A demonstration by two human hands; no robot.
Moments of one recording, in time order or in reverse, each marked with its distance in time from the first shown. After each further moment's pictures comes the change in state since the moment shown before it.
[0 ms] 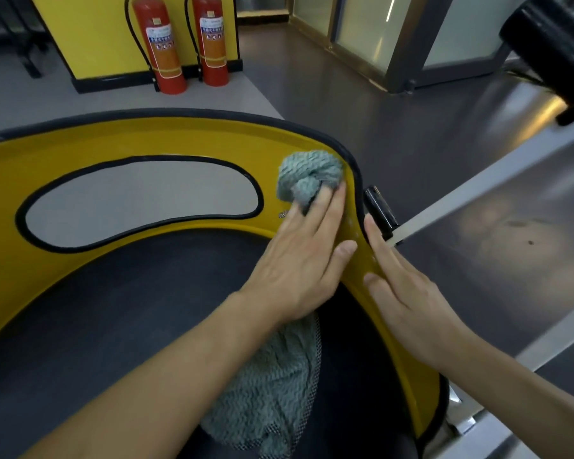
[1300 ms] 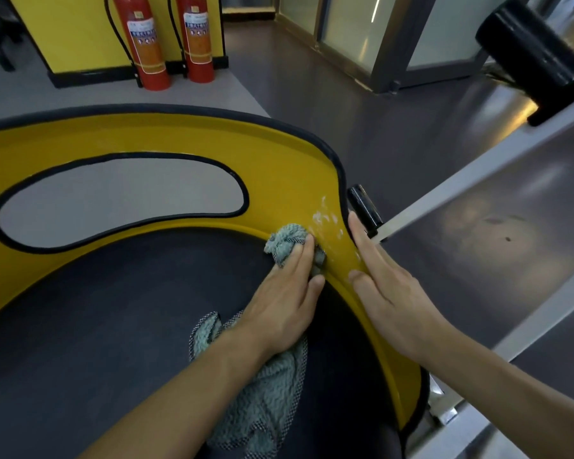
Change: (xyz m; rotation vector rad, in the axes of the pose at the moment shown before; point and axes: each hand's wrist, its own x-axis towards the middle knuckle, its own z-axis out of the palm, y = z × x) left_hand -0.035 -0.007 0.044 -0.249 -0.284 -0.203; right_hand -0.001 -0.002 -0.001 0.009 0.002 0.016
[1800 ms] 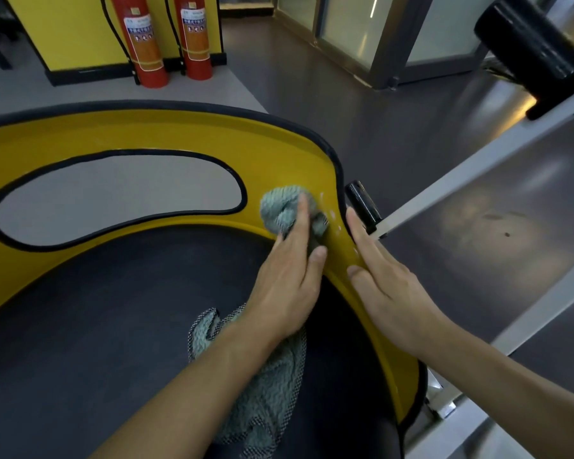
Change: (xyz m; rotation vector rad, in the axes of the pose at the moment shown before) left_hand 0.005 0.025 -0.013 -0.203 0.271 0.026; right_hand 0.000 -0.004 -0.002 0.021 -0.026 0.027
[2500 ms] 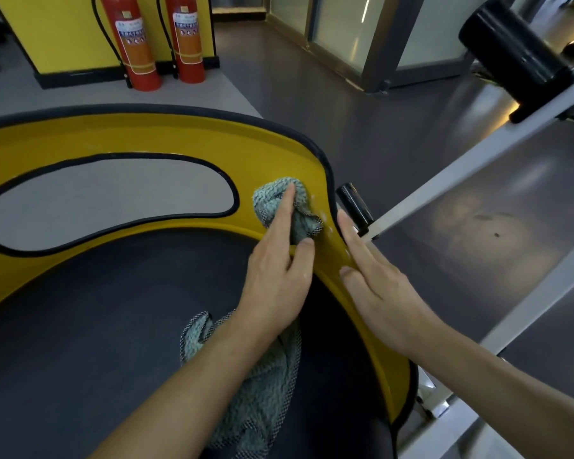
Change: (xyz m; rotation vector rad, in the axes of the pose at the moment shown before) left_hand 0.004 0.019 -0.009 -0.210 0.158 -0.016; right_hand -0.001 -0.003 -0.002 -0.013 -0.024 0.018
